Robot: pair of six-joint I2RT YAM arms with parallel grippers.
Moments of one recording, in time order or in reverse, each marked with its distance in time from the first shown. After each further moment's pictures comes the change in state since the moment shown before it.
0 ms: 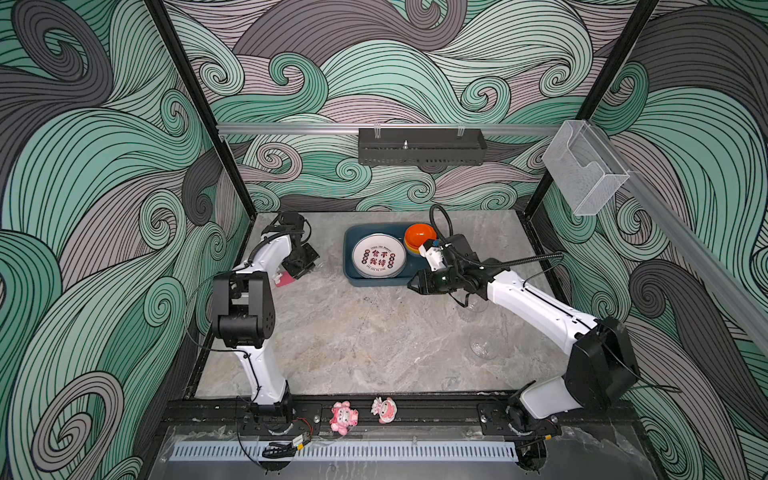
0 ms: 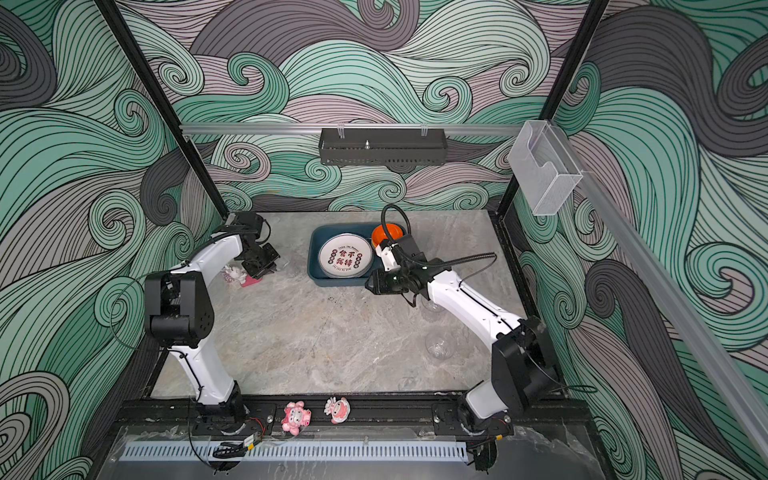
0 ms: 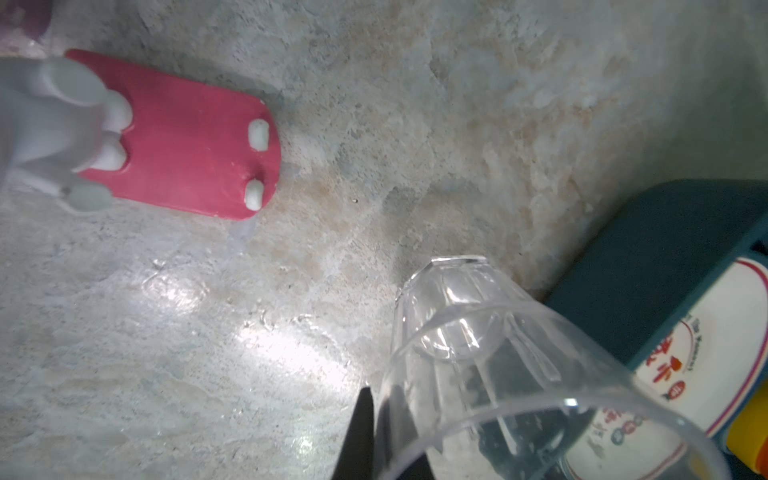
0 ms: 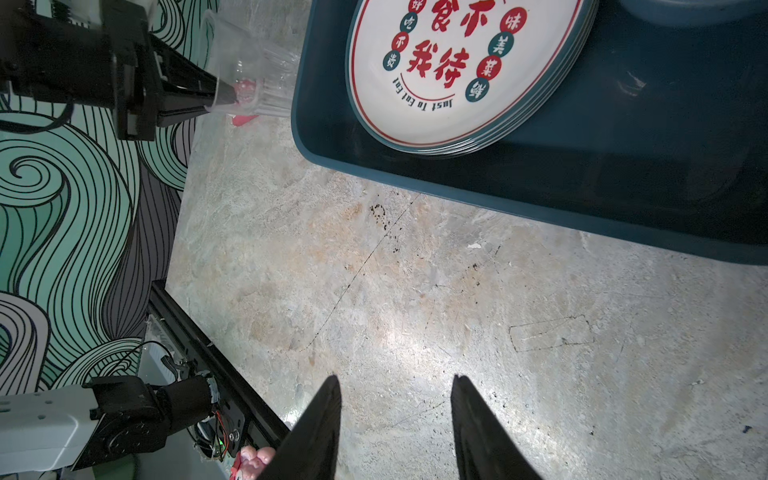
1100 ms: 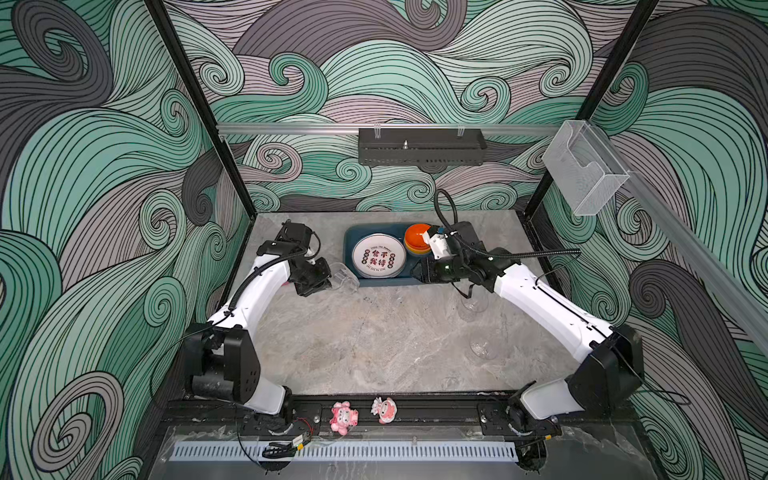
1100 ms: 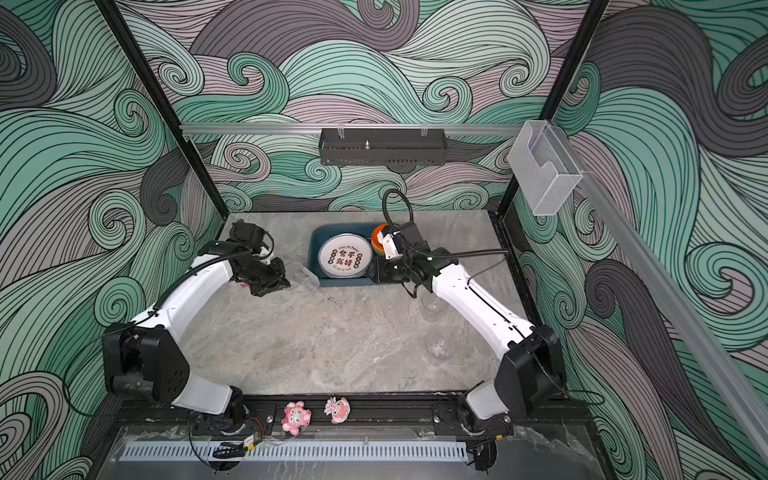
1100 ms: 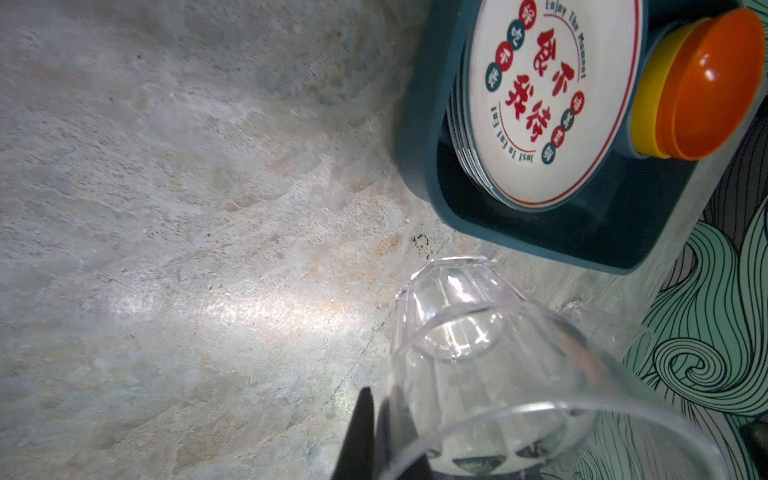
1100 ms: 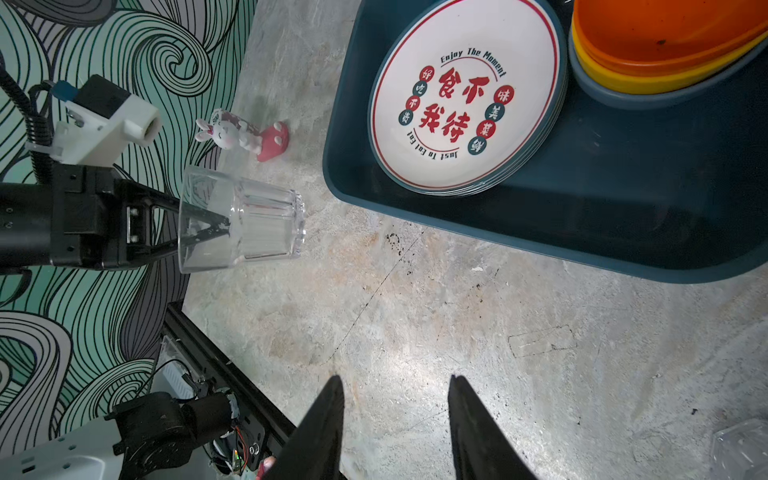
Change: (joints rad) left arm -0.159 -0.362 -0.214 -0.109 0.222 0.165; right arm 0.006 -0.024 0.157 -0.127 0.047 0.018
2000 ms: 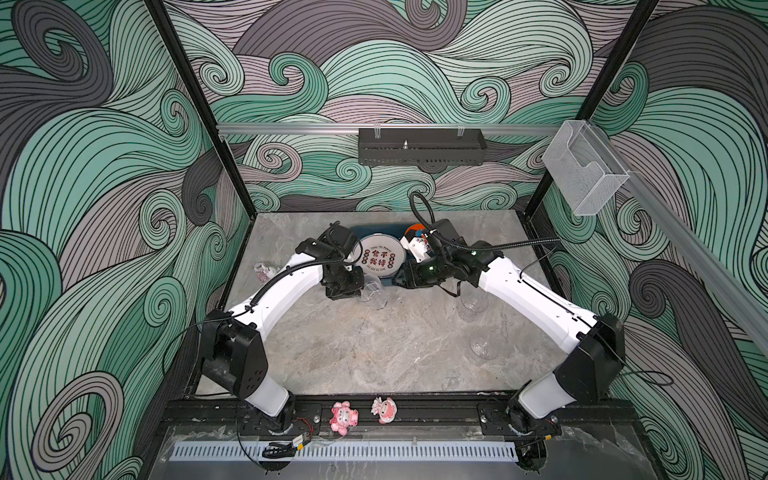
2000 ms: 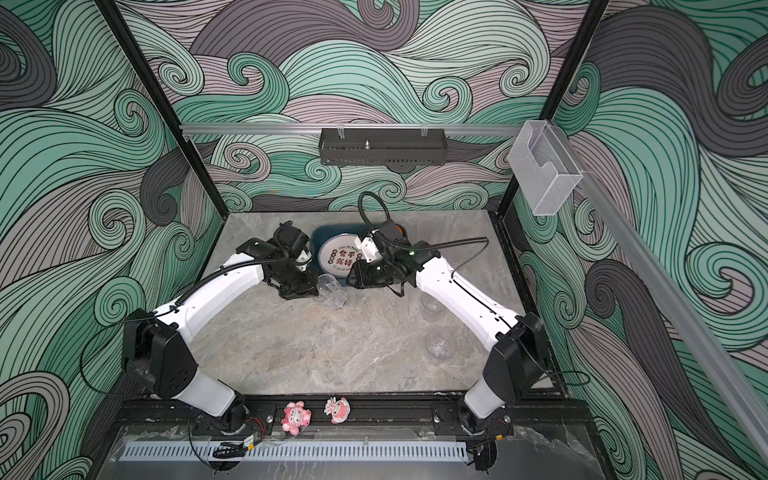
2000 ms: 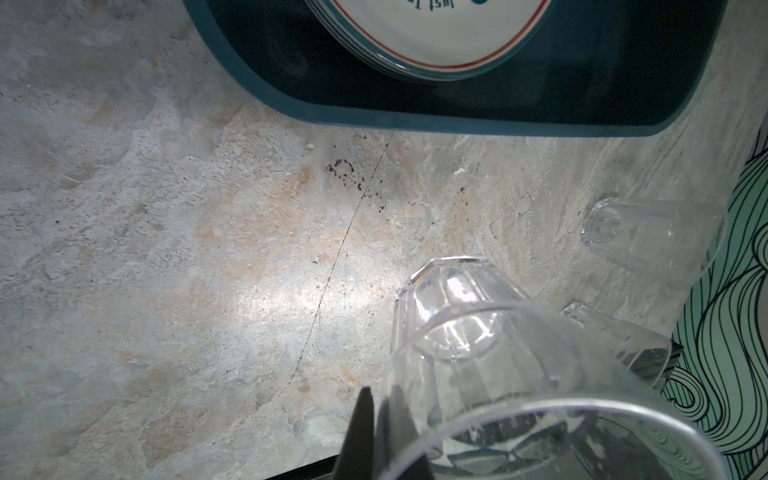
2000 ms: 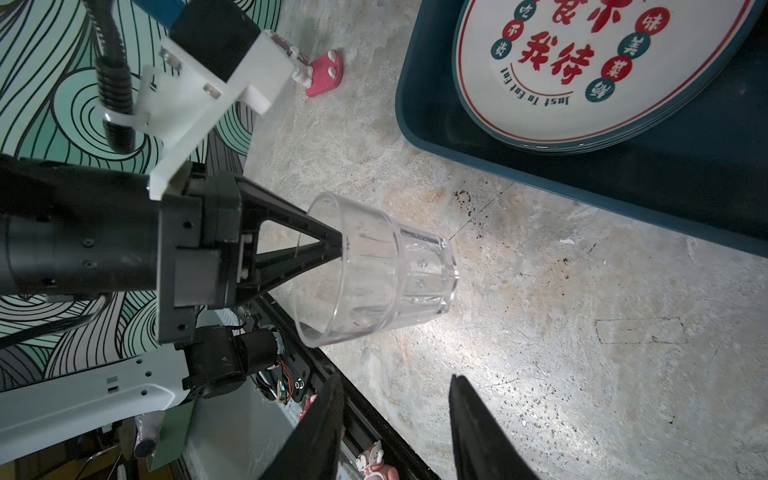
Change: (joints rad) left arm -0.301 0.076 0.103 -0.050 -0.085 0.004; right arm 0.111 0.105 0.159 -0.117 -0.092 0.005
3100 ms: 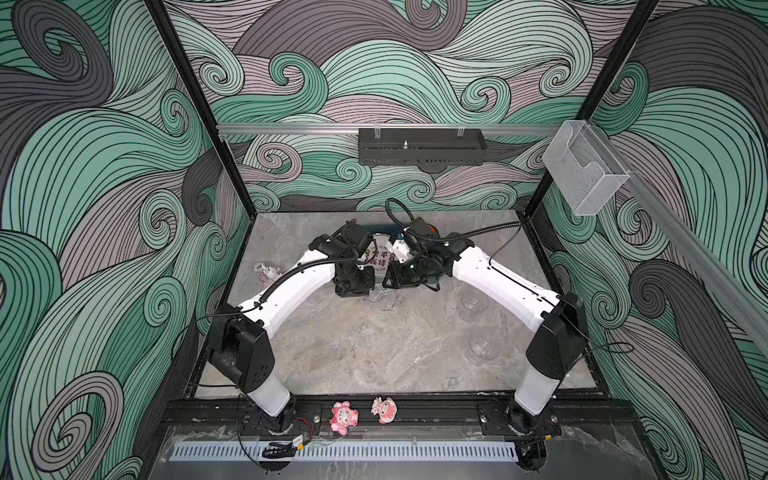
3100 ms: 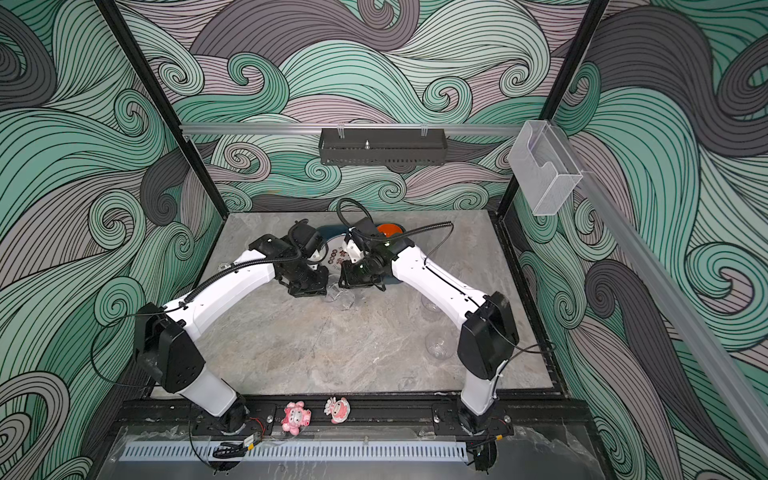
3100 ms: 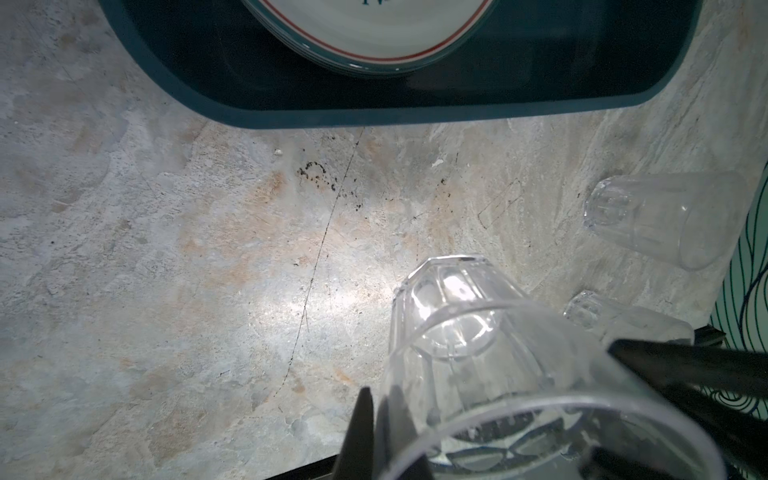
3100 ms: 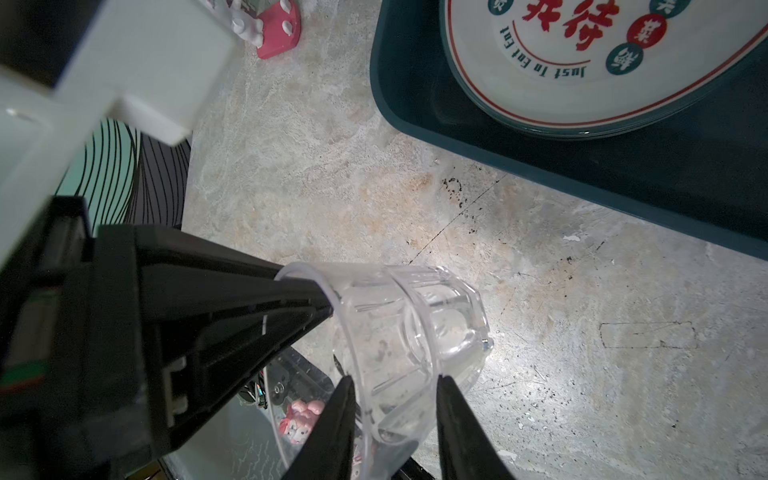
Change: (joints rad) left arm -0.093 0.054 0.100 -0.052 -0.066 0.000; right arm 0.053 0.190 0.173 -0.124 0.072 -0.005
